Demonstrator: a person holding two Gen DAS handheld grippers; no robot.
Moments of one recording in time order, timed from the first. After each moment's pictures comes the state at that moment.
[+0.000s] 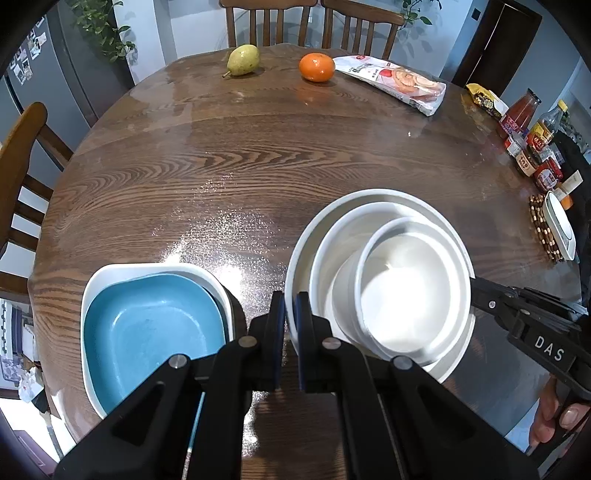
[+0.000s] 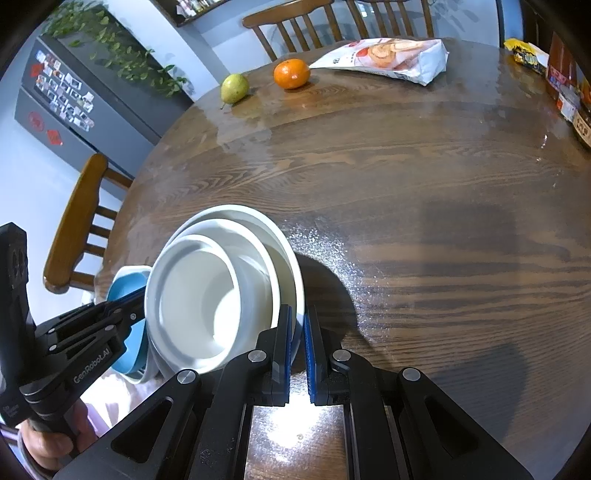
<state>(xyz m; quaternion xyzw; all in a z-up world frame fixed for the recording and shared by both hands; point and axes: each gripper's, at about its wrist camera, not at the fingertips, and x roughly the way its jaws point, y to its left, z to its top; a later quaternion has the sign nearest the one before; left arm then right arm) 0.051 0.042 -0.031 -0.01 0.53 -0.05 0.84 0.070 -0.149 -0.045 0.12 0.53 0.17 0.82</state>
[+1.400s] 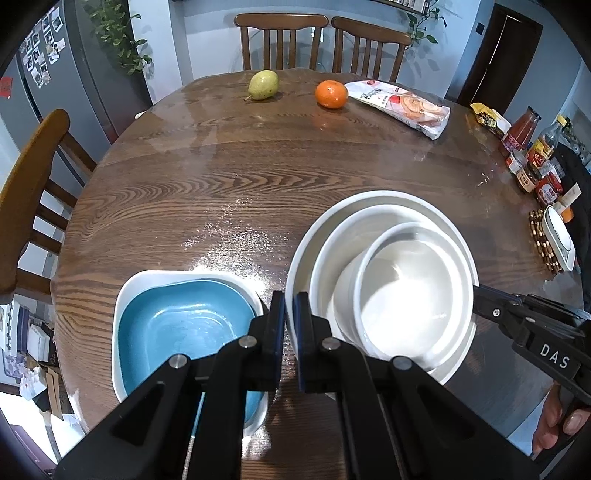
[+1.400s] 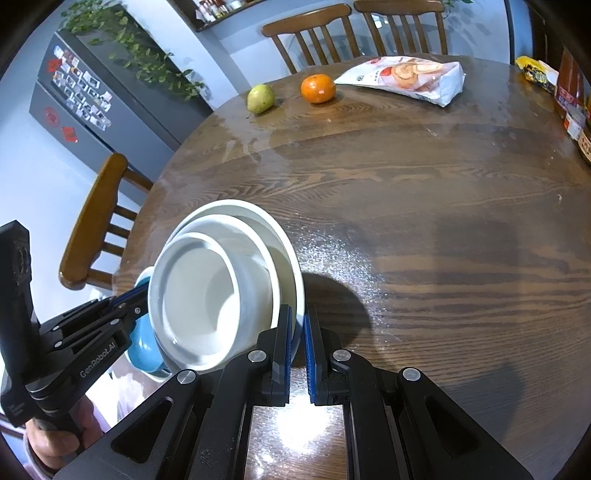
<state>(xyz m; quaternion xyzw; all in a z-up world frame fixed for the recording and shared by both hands) 0.037 0.060 -0.006 -0.01 0.50 -0.03 0.86 0.061 -0.132 -0.019 0.12 0.51 0.19 0.83</state>
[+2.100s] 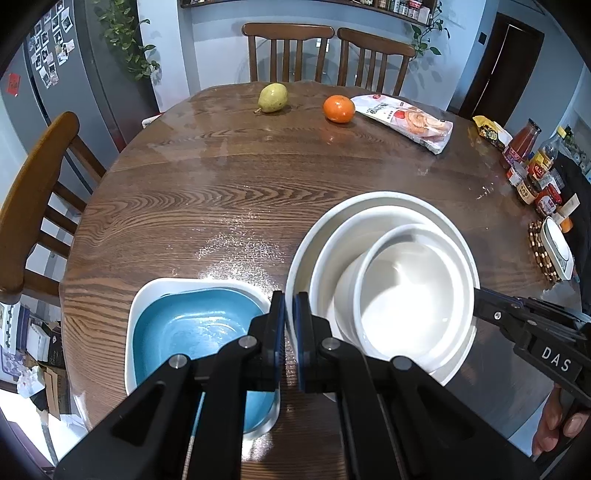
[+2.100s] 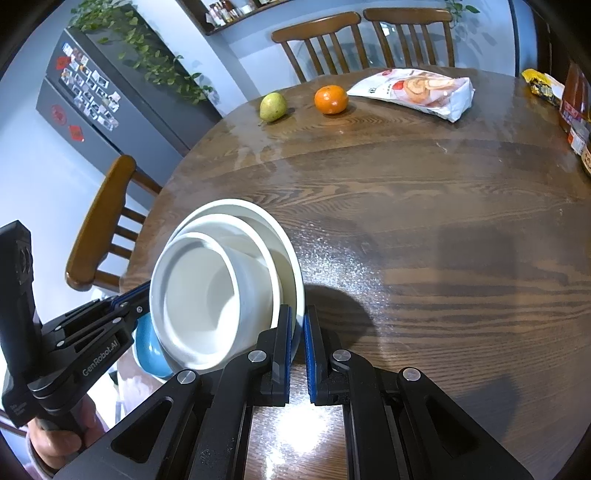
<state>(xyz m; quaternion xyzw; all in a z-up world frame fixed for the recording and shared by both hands) 0.032 0.068 0.006 -0.02 0.49 -0.02 0.87 0.061 -0.123 -0.007 0.11 0.50 0.20 0.84</state>
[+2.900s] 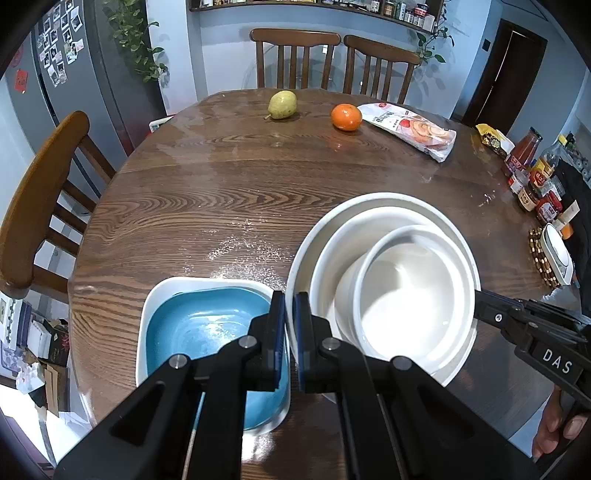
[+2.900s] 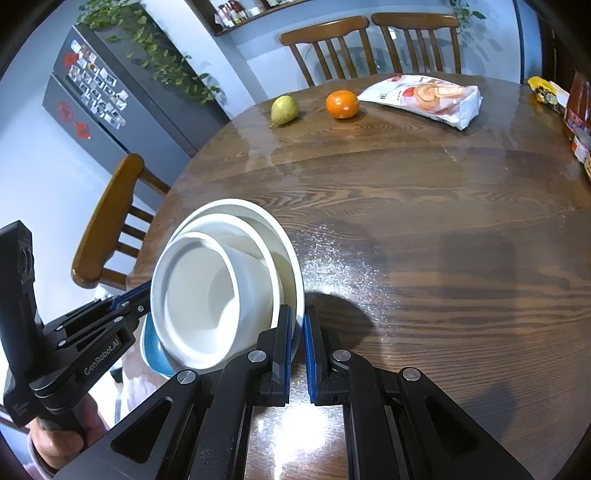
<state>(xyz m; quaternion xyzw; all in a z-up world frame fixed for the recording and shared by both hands) 0.024 0.076 0.015 -0.02 0.48 -0.01 0.88 0.057 -0.117 0.002 0.11 0.49 0.21 0.84</state>
